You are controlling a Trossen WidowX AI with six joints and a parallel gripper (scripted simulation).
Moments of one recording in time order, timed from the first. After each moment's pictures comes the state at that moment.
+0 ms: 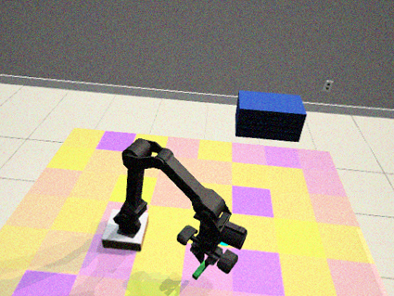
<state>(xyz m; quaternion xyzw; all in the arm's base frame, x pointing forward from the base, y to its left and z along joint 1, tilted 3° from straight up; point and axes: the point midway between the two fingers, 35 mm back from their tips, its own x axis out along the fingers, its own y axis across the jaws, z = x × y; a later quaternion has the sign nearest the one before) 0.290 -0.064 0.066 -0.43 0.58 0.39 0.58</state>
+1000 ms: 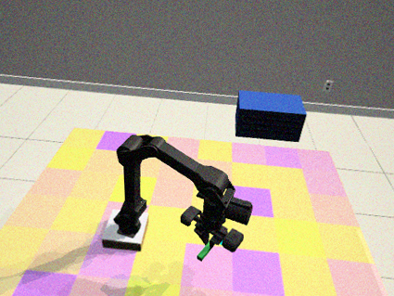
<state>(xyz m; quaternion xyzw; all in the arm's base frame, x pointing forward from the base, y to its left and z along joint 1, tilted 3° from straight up) 0.291 -0.041 0.134 -0.44 0.57 0.39 0.58</state>
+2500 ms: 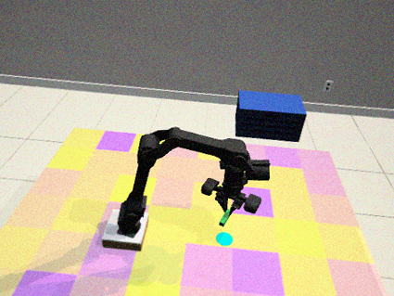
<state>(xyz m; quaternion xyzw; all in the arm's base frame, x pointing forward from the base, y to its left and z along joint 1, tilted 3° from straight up) 0.318 0.096 0.146 -0.47 0.54 0.43 0.56</state>
